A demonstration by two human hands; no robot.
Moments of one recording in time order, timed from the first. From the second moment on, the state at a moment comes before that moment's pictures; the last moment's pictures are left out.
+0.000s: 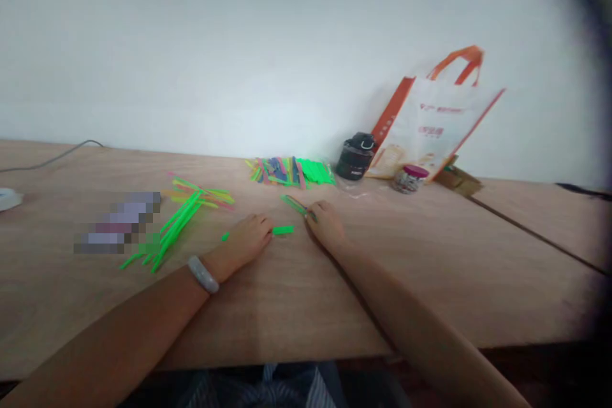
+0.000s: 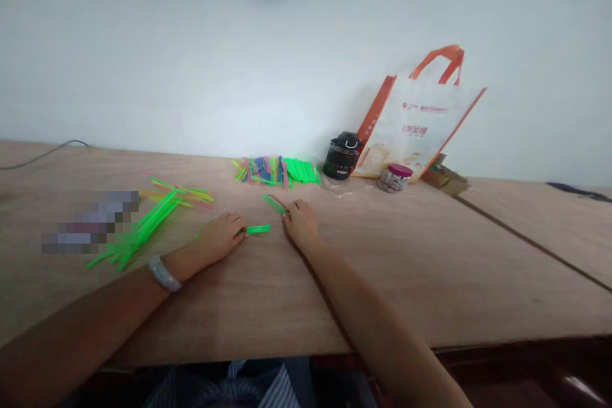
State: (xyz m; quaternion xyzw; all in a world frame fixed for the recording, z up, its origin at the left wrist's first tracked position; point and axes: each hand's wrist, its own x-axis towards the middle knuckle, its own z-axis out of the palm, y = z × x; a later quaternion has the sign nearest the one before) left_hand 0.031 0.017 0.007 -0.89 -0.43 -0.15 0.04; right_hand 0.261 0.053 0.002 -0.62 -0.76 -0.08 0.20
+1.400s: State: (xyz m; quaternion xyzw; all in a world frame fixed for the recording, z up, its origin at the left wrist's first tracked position) left_hand 0.037 0.017 0.002 -0.86 -0.41 -0.31 -0.01; right_hand 0.222 0.019 0.006 -0.51 -0.63 0.39 0.43
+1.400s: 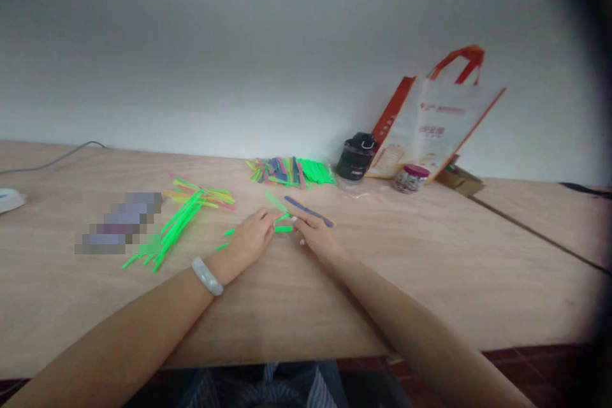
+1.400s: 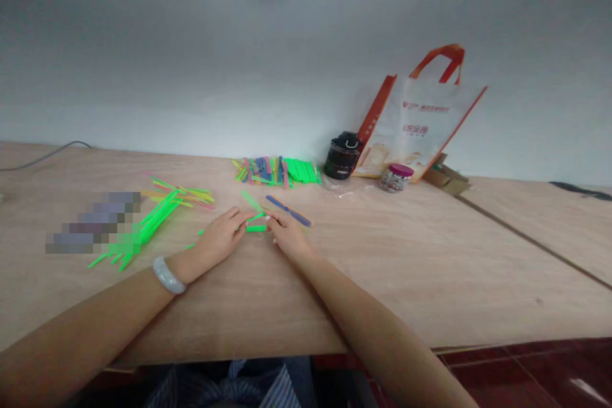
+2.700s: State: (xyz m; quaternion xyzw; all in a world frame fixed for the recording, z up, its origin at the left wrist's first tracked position) left_hand 0.033 0.000 0.033 -0.84 -0.48 -0.21 0.11; right_hand 0.206 0.007 0.007 -0.43 -0.76 0.27 0.41
